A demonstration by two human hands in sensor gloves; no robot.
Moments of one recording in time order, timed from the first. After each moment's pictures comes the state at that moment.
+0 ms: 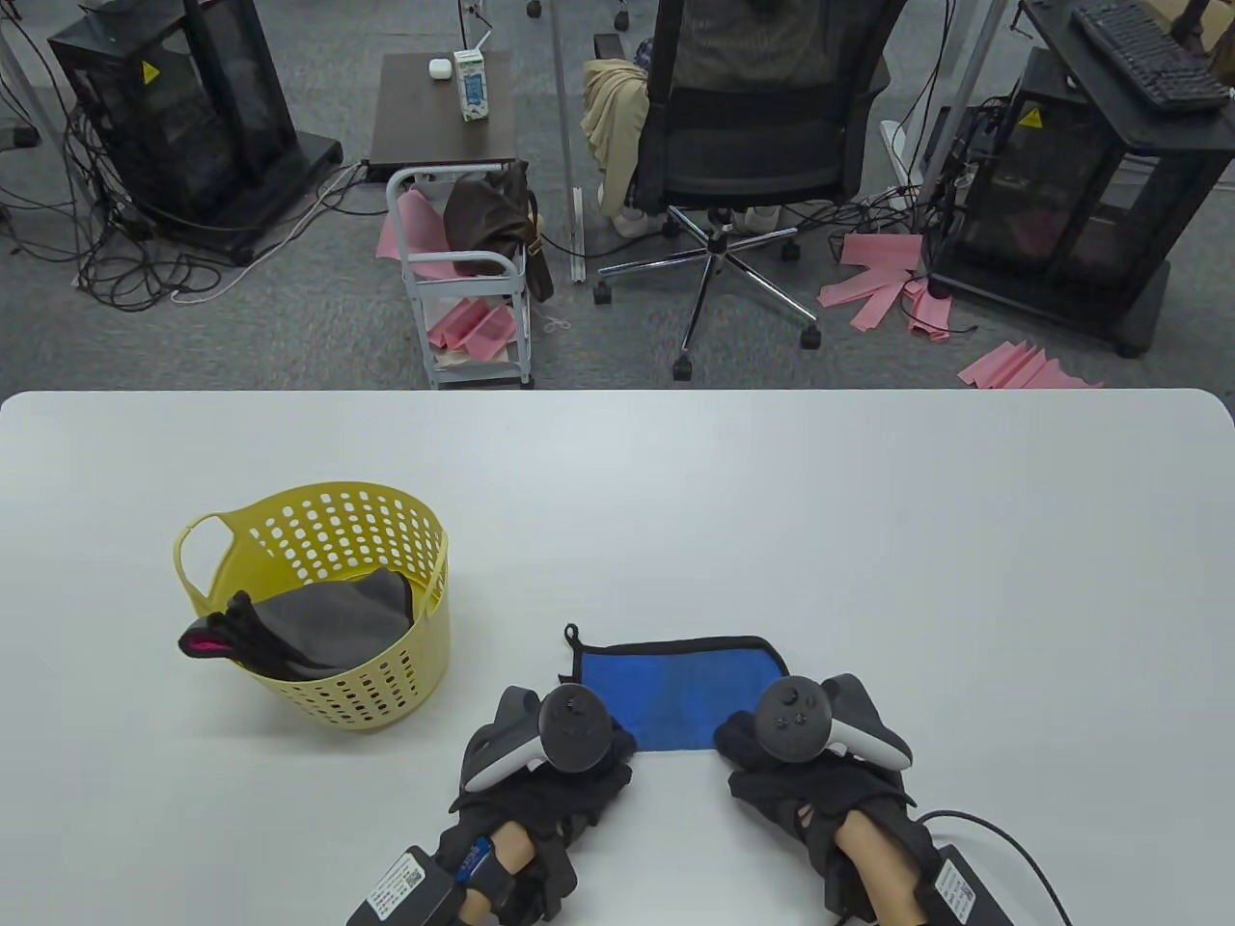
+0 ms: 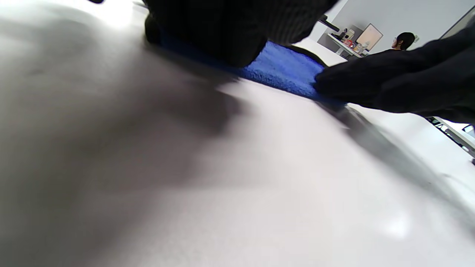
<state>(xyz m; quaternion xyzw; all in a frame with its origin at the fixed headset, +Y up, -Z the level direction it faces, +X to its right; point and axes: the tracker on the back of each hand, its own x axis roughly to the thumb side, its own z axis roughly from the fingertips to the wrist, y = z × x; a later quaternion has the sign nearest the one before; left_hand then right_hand) -0.095 -0.761 -0.263 -0.26 -0.18 0.18 0.93 0.162 -0.764 -0.273 0.19 0.32 0.91 0.18</state>
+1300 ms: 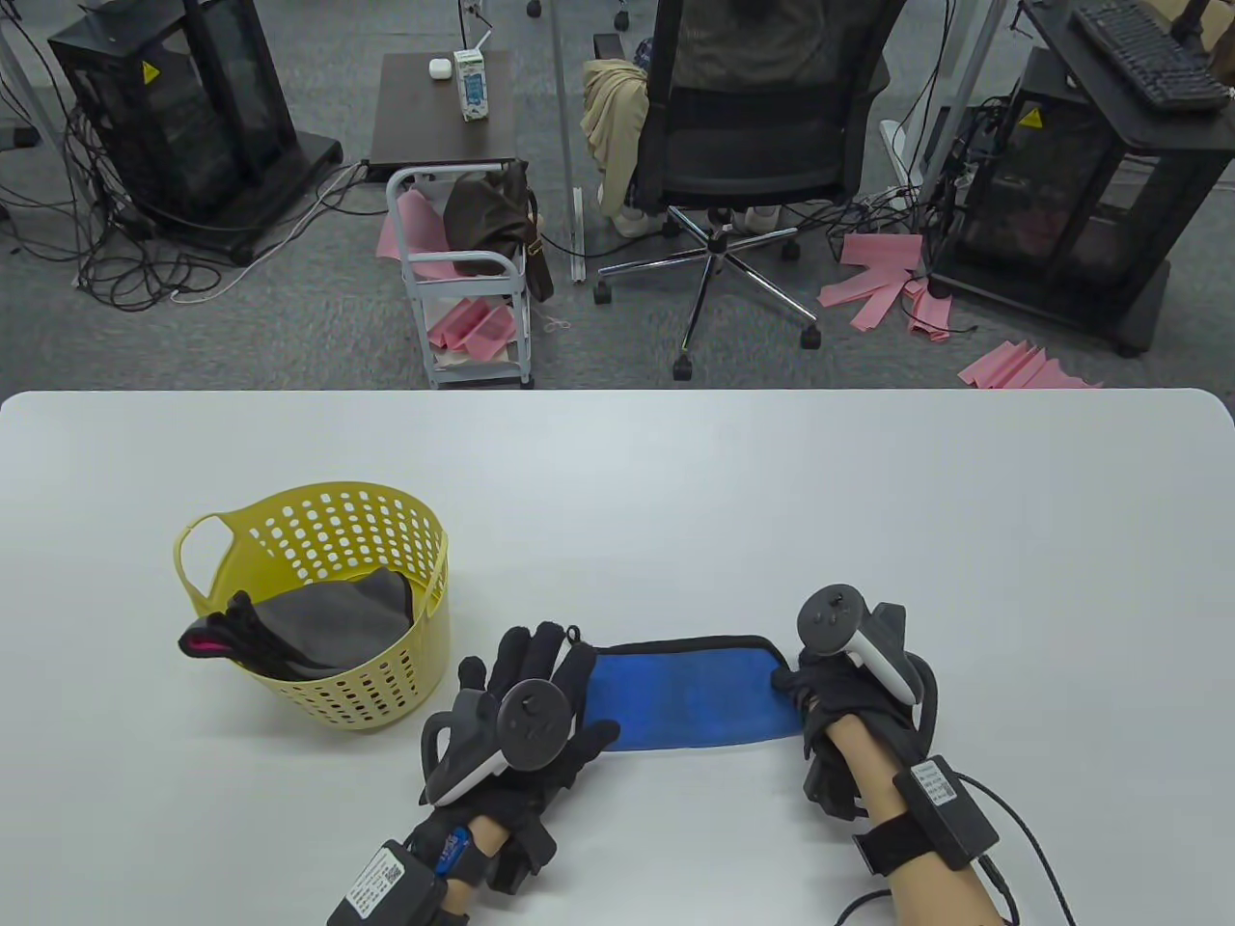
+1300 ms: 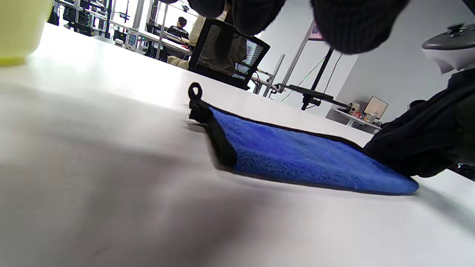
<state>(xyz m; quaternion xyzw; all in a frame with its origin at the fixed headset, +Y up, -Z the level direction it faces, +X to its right) -0.125 -0.740 -0.267 -0.07 -0.13 0.15 0.98 0.193 -0.768 -0.350 -0.08 0.21 0.96 0.16</state>
